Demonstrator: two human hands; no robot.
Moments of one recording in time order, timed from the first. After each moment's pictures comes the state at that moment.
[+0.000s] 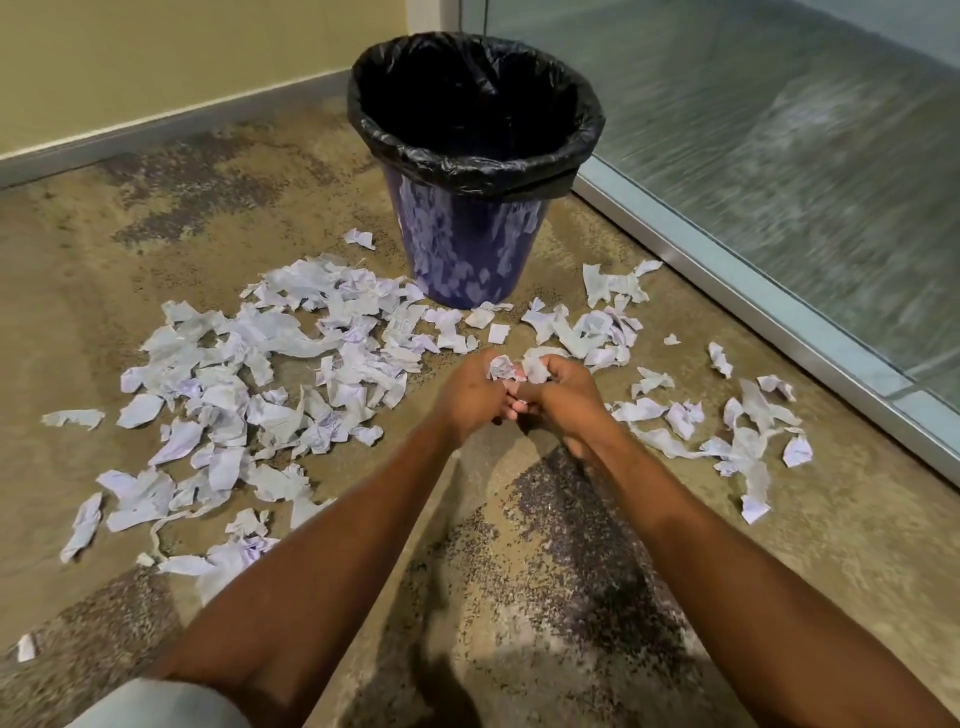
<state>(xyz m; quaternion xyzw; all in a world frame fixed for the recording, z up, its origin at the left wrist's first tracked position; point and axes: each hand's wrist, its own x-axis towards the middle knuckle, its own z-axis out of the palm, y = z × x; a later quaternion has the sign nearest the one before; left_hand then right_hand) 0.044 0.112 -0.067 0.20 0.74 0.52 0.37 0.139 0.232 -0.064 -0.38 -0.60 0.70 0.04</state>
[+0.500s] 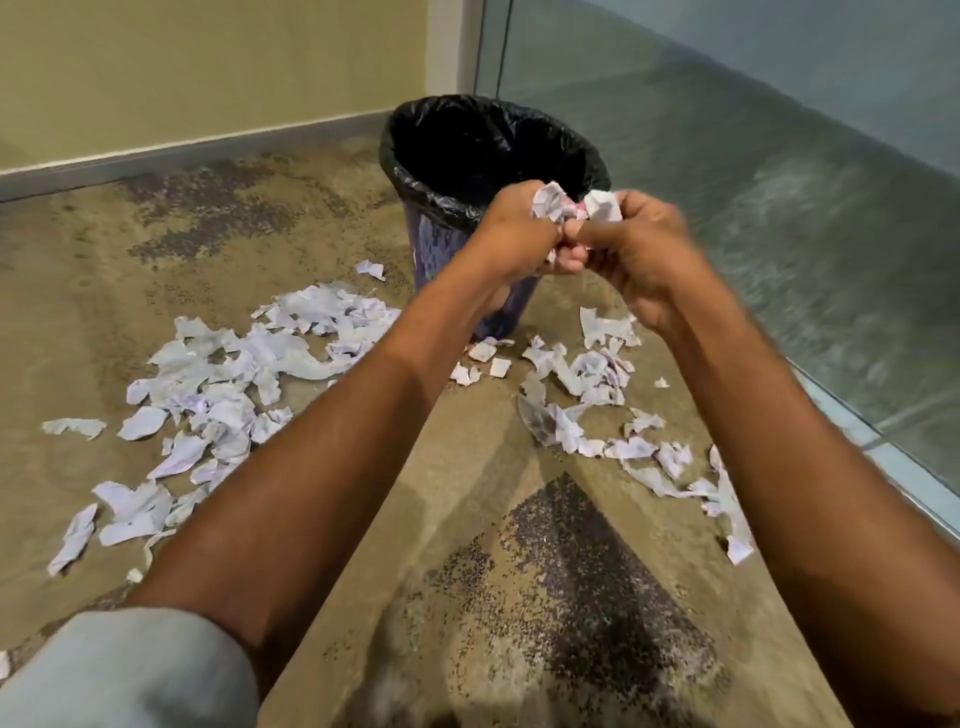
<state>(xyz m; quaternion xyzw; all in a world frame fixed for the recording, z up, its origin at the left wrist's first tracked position) -0.009 0.159 0.141 0.23 0.64 0.67 0.29 0.079 0.270 0.146 -0.22 -0.62 0.73 0.20</state>
